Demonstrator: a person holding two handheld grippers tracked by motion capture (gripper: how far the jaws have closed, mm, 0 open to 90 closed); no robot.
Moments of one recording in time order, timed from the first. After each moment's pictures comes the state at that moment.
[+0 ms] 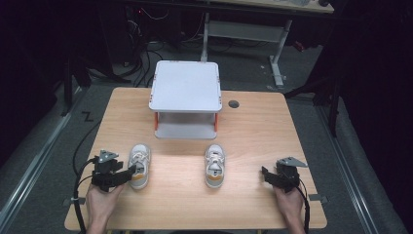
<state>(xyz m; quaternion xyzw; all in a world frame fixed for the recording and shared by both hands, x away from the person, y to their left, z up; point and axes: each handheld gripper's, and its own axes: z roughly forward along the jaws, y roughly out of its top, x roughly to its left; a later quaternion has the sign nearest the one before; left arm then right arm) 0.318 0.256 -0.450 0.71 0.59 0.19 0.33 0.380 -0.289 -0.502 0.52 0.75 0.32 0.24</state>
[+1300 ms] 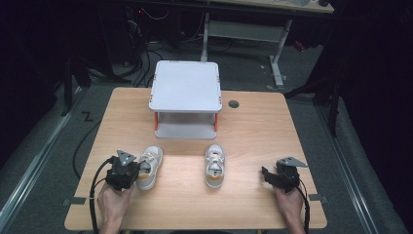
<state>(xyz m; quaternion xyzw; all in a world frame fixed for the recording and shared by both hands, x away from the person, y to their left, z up) 0.321 0.205 -0.445 0.74 0.55 0.26 0.28 0.380 -0.289 -0.502 0.52 0.75 0.32 0.24</state>
